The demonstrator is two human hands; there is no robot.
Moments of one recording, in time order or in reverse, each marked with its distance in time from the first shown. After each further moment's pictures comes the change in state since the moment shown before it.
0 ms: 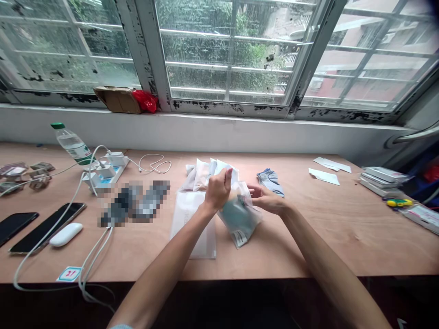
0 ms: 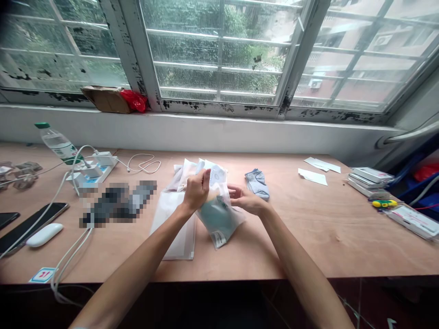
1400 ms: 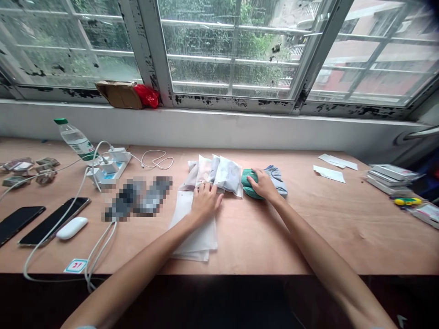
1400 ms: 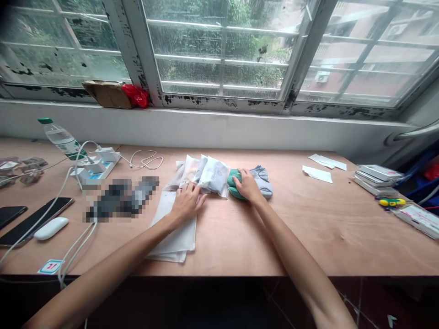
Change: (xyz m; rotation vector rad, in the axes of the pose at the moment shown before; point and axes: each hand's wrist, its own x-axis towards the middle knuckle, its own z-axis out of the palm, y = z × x) left_hand -0.055 -0.038 -0.025 0.711 -0.500 -0.127; right_hand 0.048 0.052 -0.056 -1.125 0.781 -0.108
